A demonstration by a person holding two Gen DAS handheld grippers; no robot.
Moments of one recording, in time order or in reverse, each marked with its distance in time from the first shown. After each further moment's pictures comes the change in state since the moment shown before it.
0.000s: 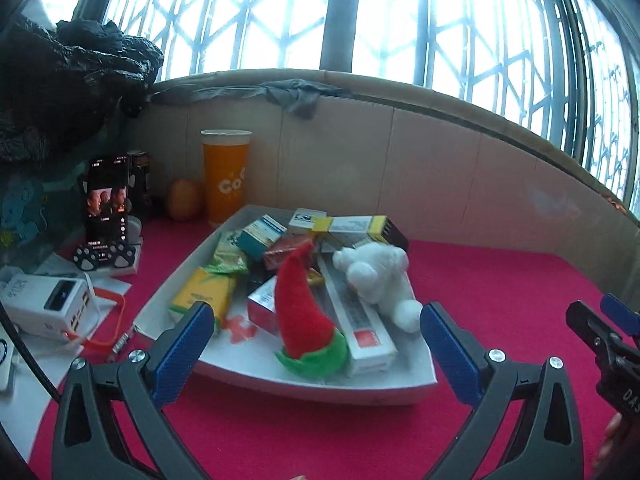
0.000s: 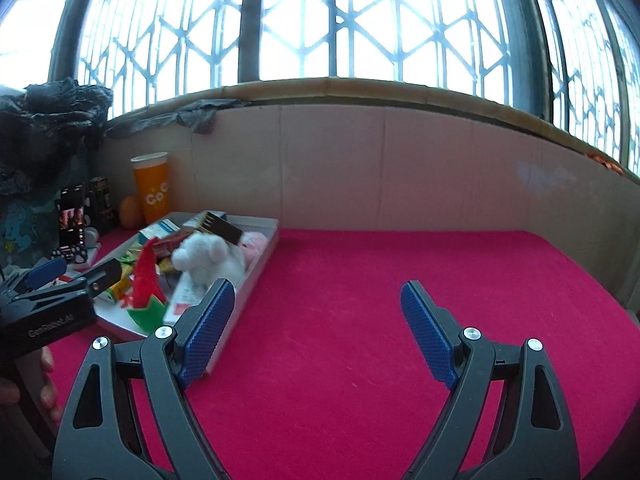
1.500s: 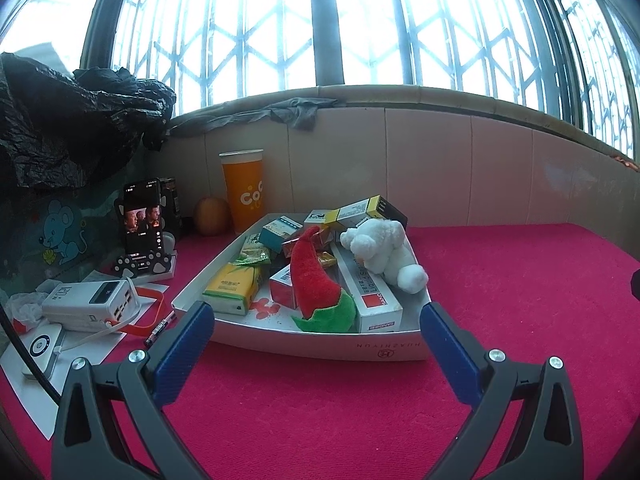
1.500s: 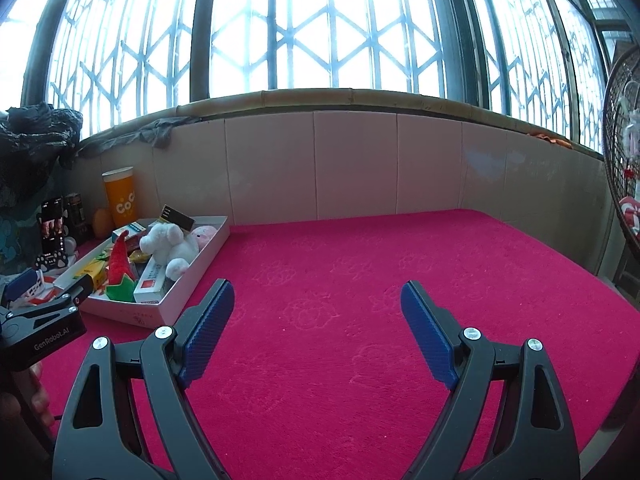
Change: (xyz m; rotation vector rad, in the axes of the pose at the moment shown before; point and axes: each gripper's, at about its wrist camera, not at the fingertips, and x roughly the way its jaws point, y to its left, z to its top) left arm -0.040 -0.024 -0.038 0.123 -0.077 0.116; right arm -0.065 -0.043 -0.040 0.070 -0.060 -0.124
